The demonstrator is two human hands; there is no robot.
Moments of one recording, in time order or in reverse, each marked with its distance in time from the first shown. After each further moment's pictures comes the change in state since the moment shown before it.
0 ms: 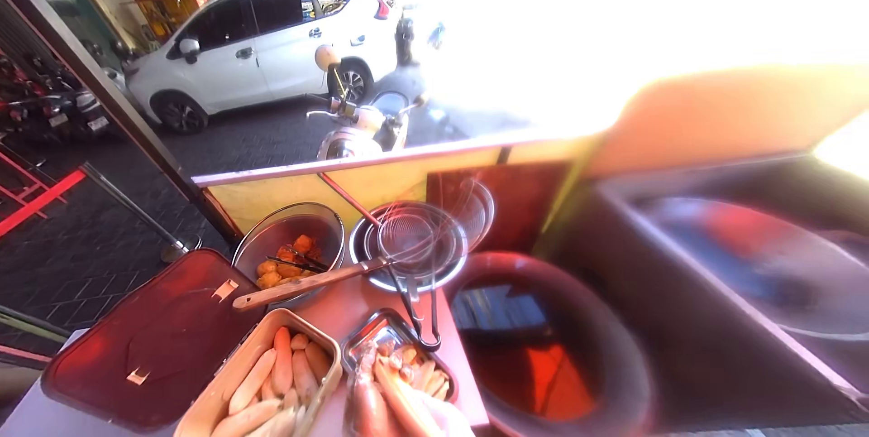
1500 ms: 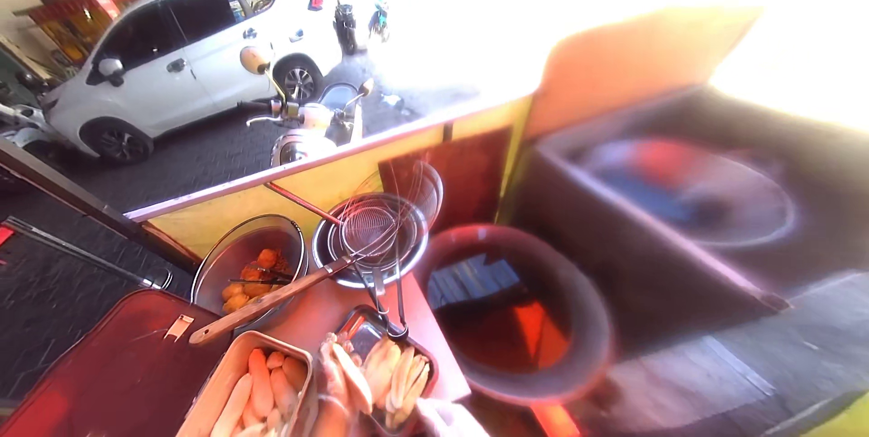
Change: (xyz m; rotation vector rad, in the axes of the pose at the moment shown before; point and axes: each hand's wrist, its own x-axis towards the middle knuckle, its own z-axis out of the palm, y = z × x) left_hand 0.125 -0.034 -0.096 0.490 0.208 0.110; right_hand -0.045 0.052 -0.010 0.260 0.015 0.255
